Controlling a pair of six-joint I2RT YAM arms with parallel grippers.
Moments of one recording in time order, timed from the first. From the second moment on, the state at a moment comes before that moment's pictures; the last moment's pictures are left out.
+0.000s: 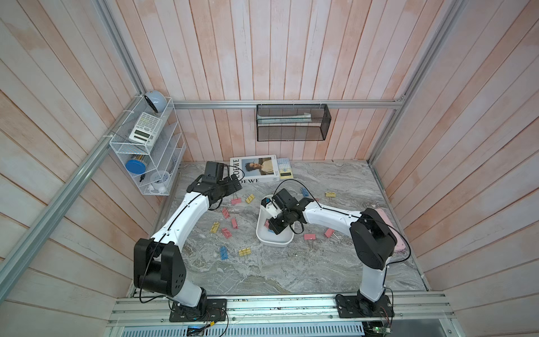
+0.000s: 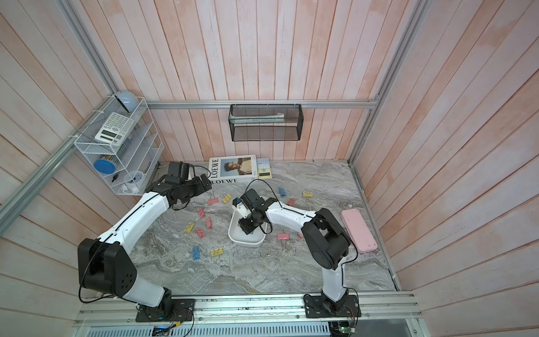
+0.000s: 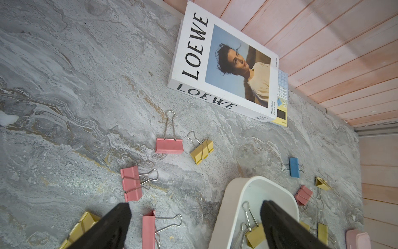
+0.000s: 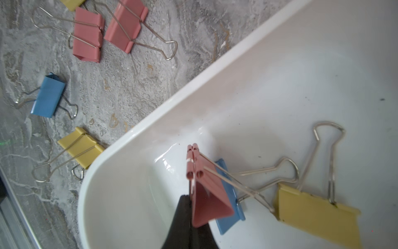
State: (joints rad) left arm -0.21 1.54 1.31 -0.59 0.03 -0.59; right arm 0.79 1.88 1.32 -0.52 -0.26 0.05
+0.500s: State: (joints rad) left arm -0.25 1.45 1.29 -0.59 0.02 -0.61; right arm 0.49 1.66 1.26 -0.48 -0.28 0.22
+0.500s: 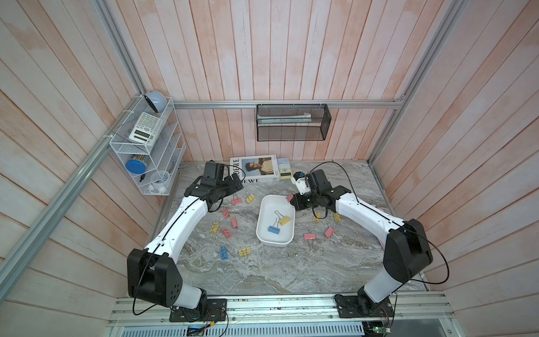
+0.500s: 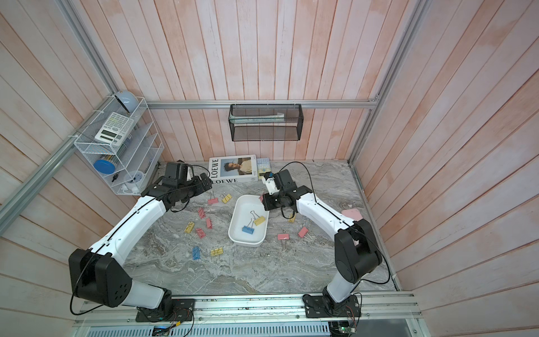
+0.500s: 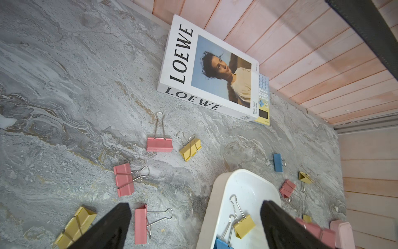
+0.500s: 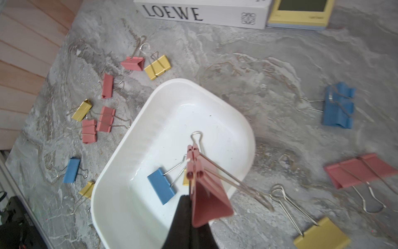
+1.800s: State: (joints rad) left arm -0.29 1.40 1.26 -0.67 -0.06 -0.58; right arm 0.02 2.14 1.46 -0.20 -0.58 0.72
